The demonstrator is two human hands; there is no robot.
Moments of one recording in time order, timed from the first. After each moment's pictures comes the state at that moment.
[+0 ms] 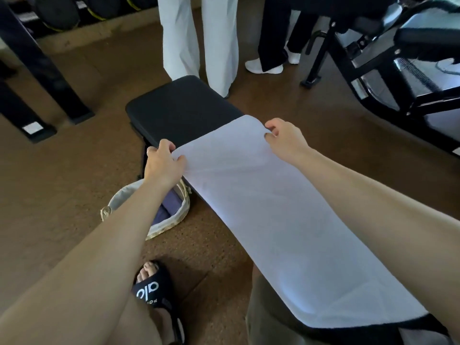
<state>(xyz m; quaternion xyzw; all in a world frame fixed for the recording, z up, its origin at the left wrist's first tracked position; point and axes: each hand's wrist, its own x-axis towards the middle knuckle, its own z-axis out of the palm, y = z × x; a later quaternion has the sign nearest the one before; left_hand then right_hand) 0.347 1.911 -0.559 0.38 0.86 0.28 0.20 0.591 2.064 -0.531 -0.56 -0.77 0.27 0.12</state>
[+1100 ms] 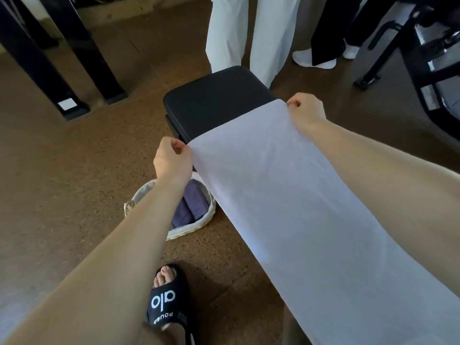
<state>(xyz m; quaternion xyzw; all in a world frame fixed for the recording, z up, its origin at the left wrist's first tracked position) 0.272 1.934 -0.592 0.18 0.85 0.46 0.19 0.460 2.186 -0.579 -0.56 -0.77 0.25 0.17</state>
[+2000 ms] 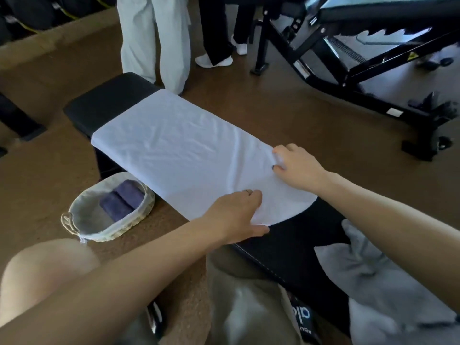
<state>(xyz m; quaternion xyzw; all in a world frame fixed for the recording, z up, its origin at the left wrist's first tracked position) 0.614 1.826 -0.527 0.81 0.54 -0.01 0.23 0.803 1.965 -0.550 -0.55 -0.82 0.15 -0.04</state>
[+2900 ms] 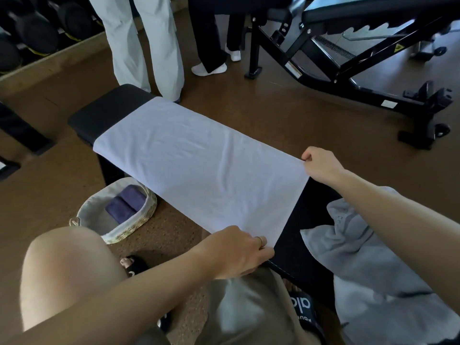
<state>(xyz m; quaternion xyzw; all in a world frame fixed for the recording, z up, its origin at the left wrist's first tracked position) 0.631 1.755 -0.561 0.97 0.25 -0.06 -0.01 0.886 1.949 -0.562 -0.70 -0.67 0.25 0.08</state>
